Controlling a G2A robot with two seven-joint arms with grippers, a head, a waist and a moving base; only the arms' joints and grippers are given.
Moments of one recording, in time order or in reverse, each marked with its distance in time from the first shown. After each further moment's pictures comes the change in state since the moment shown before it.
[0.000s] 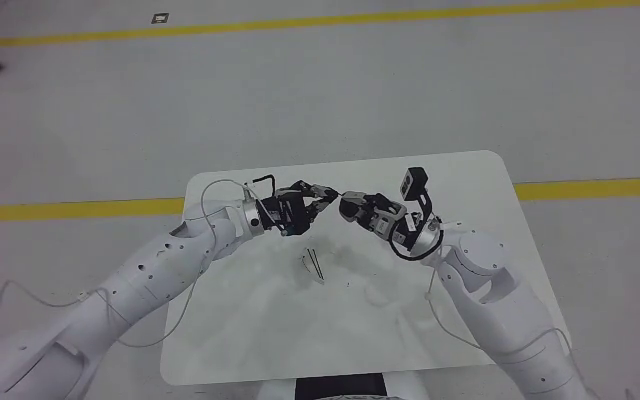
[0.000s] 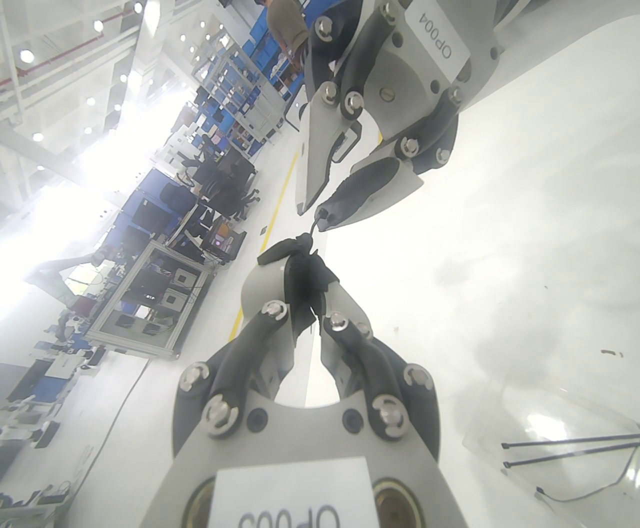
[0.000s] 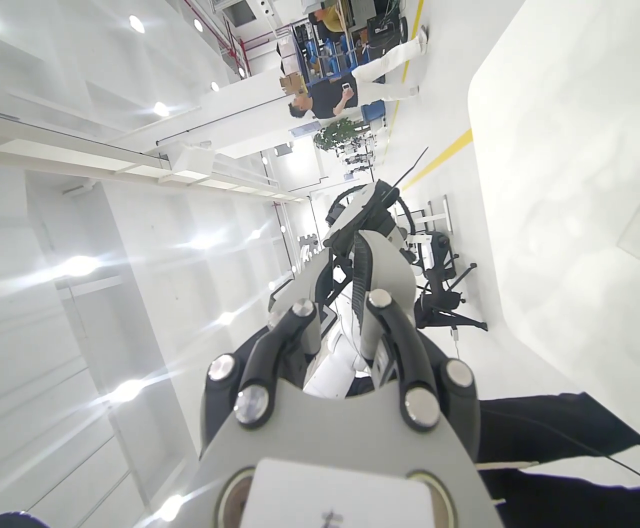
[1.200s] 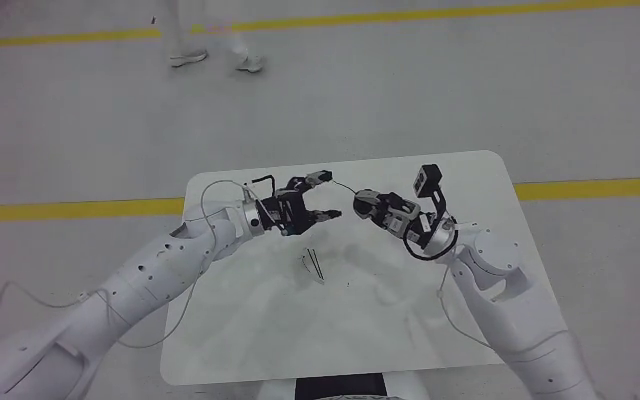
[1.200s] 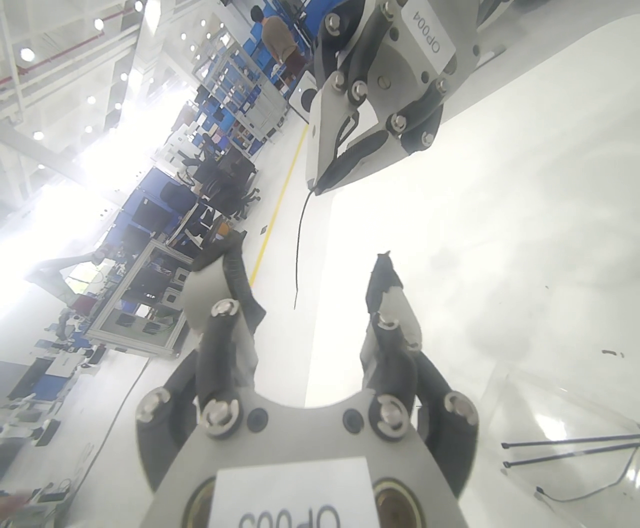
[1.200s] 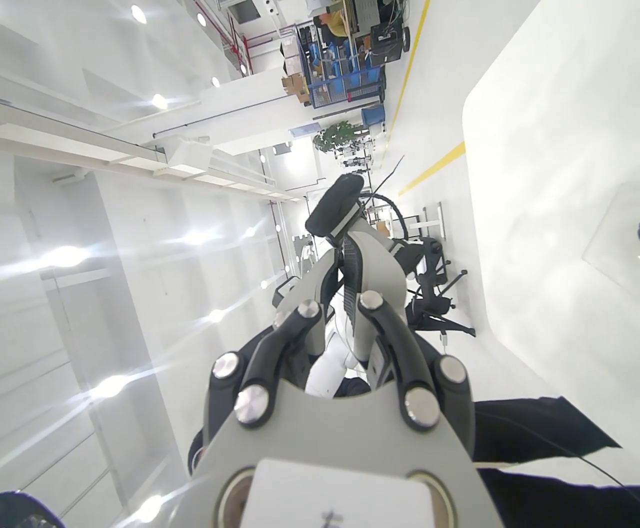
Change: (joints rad) left arm 0.014 0.001 -0.013 0.001 -0.013 0.008 -0.013; right arm -0.027 0.016 0.083 0.019 -0.048 -0.047 0.109
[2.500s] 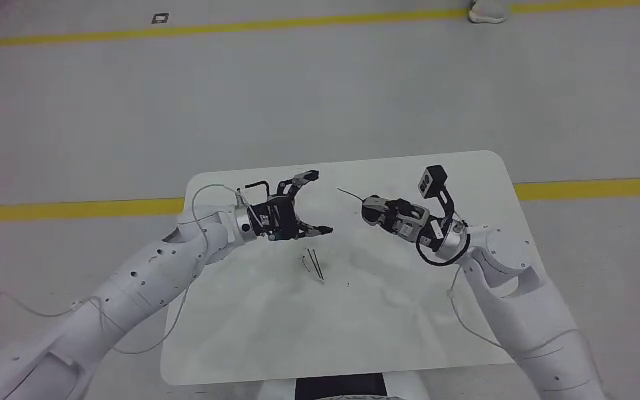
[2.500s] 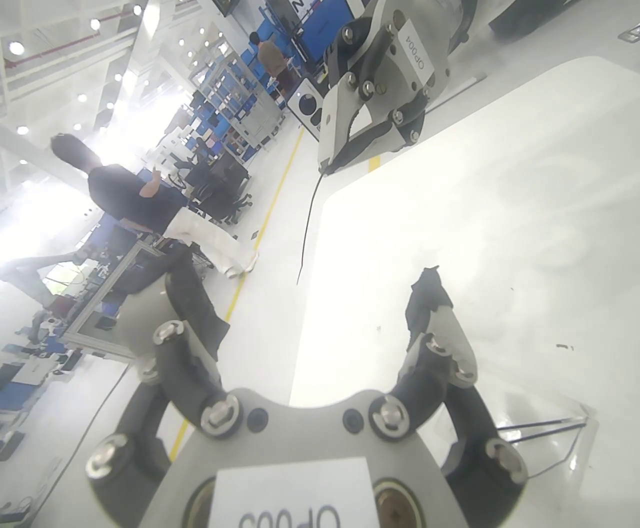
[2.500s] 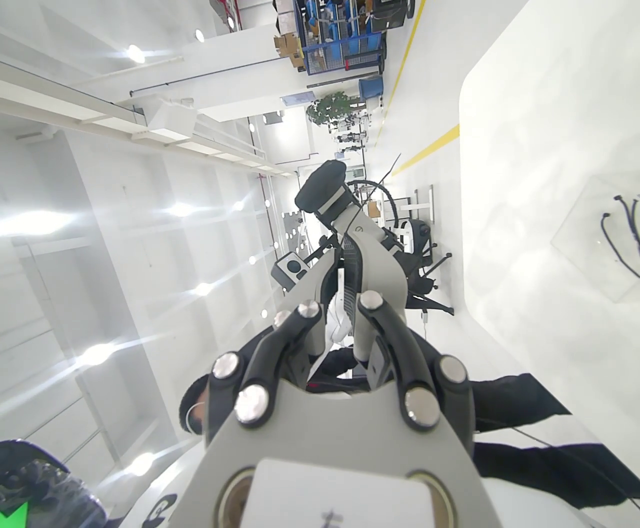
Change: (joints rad) left arm 0.048 0.024 -0.050 -0.011 0.013 -0.065 0.069; right arm -0.007 0.016 0.047 0.039 -0.029 -0.045 0.147
